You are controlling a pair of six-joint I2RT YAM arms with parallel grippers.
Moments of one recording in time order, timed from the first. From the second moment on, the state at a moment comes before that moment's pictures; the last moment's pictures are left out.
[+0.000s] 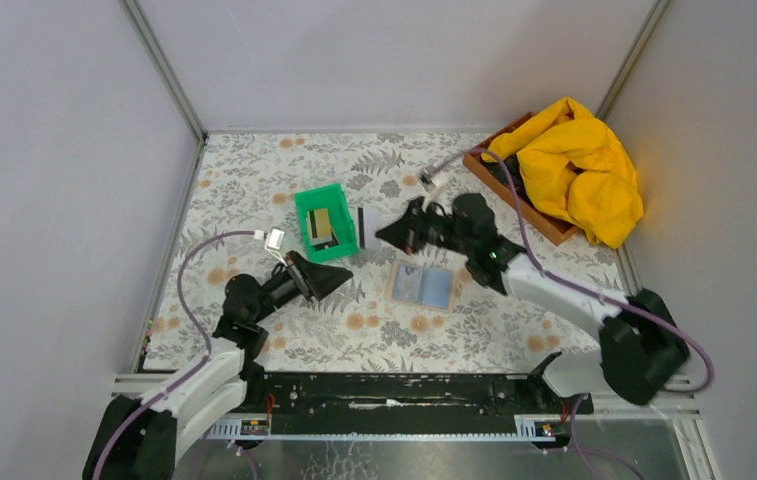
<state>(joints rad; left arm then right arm) -0.35 0.90 0.11 0.88 0.62 -1.01 0.68 1.28 0.73 0.39 -0.42 0.54</state>
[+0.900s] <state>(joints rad) -0.35 0.14 0.09 0.03 0.17 -0.81 0.77 2.26 1.86 -0.31 -0.28 0.51</state>
